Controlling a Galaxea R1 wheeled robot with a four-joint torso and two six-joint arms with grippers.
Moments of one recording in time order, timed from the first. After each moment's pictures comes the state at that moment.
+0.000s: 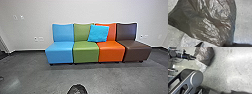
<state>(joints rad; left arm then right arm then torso) 0.77 2.87 -2.51 -0.34 0.51 -0.12 -0.89 1.82 -1.06 0.03 -0.37 0.15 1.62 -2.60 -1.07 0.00</state>
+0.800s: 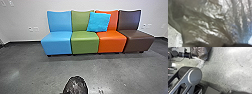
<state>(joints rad) 0.75 2.88 -2.55 -0.34 0.42 -0.12 -0.86 1.82 -1.05 0.03 -0.39 0.17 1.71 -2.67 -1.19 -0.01</state>
